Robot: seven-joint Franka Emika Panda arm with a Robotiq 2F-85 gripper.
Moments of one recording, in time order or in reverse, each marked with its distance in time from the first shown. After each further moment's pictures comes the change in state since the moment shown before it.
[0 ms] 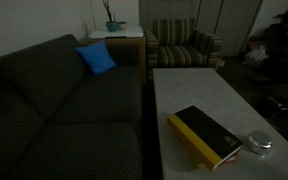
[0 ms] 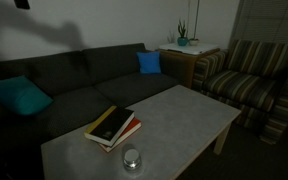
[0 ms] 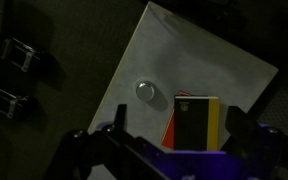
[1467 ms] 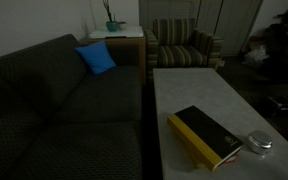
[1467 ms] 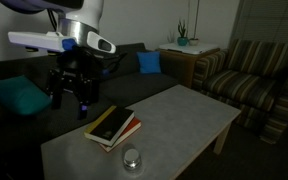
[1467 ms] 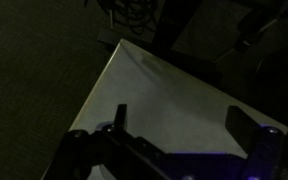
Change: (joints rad) arm -0.081 0.688 -0.054 0.073 0.064 0.290 -0.168
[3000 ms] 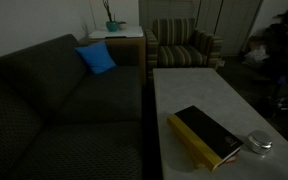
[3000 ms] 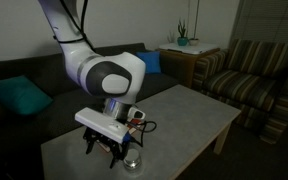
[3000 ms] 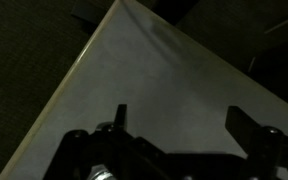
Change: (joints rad) arm -0.199 0.618 0.061 0.386 0.036 0.158 -0.232
